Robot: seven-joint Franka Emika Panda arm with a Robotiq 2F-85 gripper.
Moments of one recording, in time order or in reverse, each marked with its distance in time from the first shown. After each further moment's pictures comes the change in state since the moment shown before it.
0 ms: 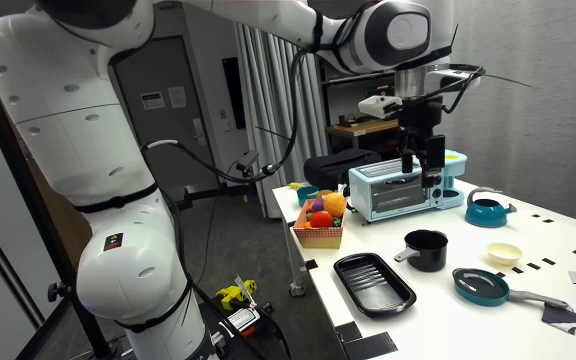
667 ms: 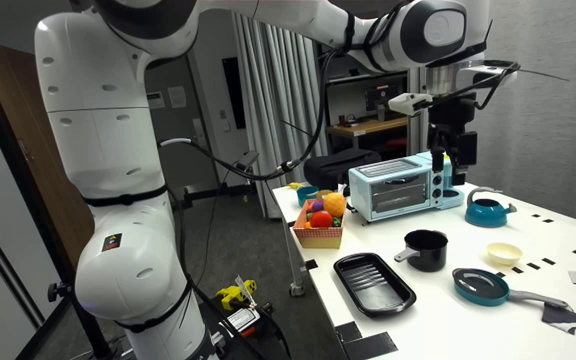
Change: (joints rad) arm -0.016 0.159 -0.020 0.184 0.000 -0.015 0.063
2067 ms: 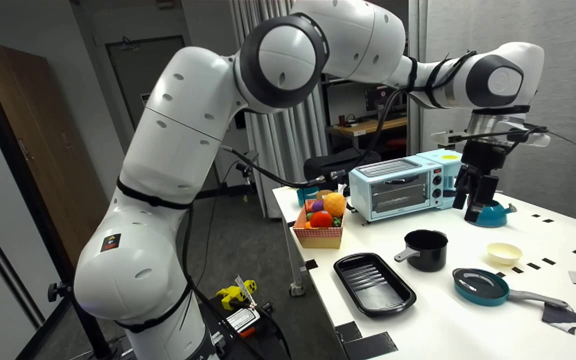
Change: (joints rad) arm -0.015 0.539 -0.016 0.558 0.075 -0.327 0.177
